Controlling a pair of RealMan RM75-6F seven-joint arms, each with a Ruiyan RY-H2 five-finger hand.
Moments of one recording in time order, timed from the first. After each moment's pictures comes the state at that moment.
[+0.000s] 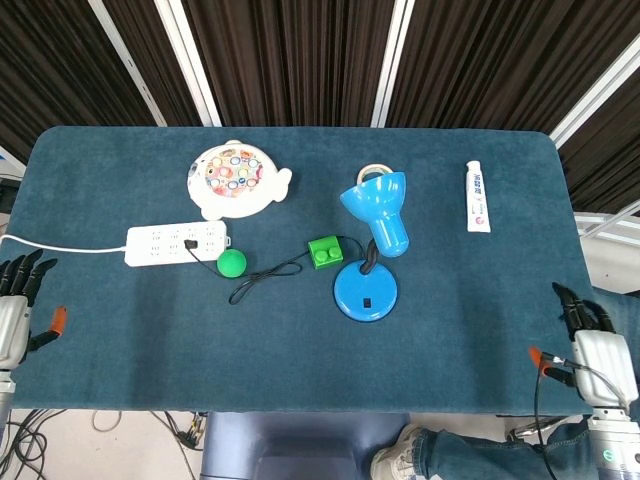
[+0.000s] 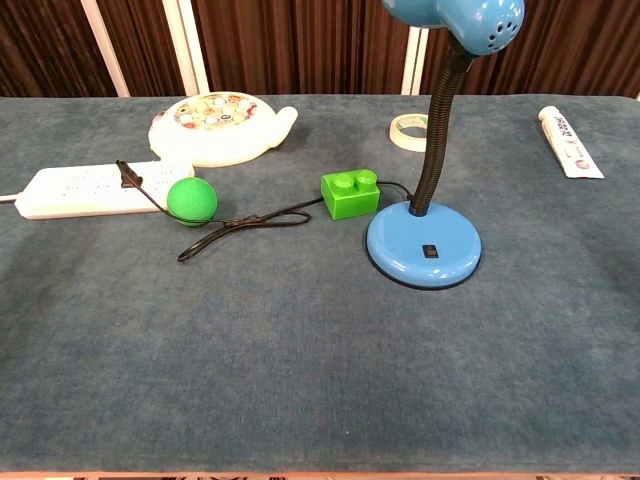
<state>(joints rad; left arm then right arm) -0.15 -1.11 -0.10 -1.69 1.36 1.43 0.06 0.05 -1.12 0.08 -1.72 -1.48 1.50 -0.01</state>
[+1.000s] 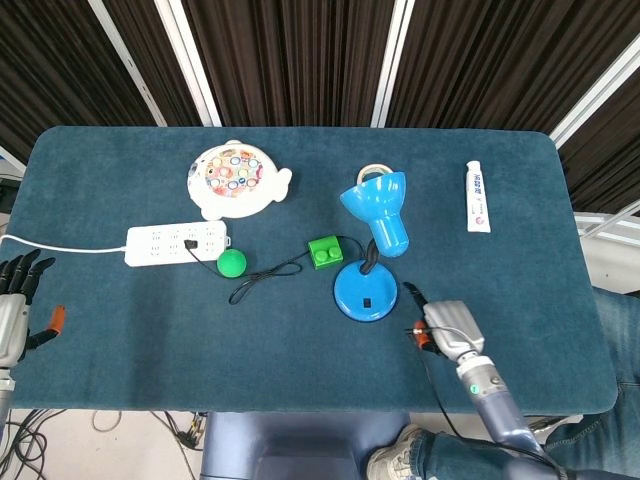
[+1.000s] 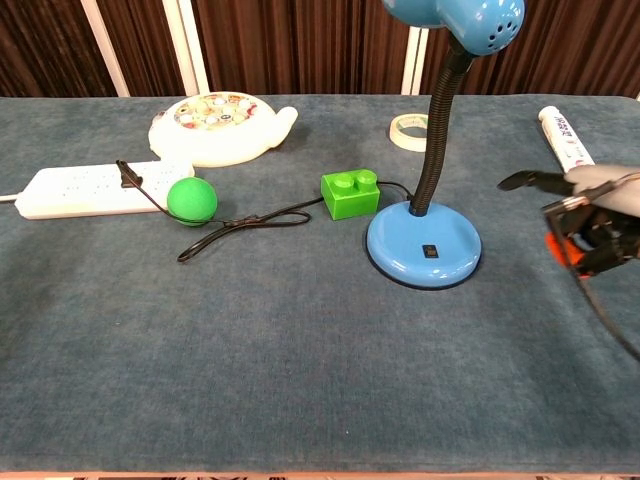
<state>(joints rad) -0.15 -1.10 -0.11 -1.70 1.33 1.41 0.06 0.47 -1.36 0.16 -1.87 -0.99 1.03 -0.51</state>
